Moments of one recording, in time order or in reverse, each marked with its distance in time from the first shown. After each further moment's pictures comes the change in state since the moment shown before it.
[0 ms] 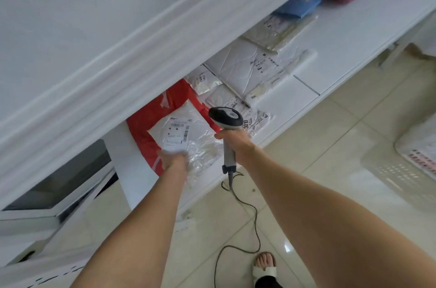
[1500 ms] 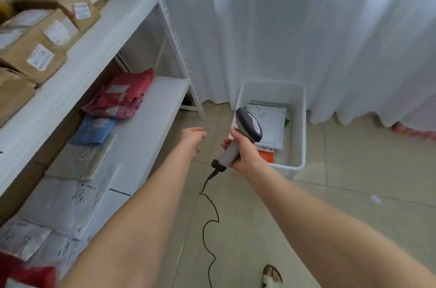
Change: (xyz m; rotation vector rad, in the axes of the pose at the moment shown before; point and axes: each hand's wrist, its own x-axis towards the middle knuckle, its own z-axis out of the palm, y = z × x) left_hand -0.590 0.220 0.376 0.289 -0.830 0.503; right_hand -0.309 -0.183 -0.558 1.046 0.489 -0.219
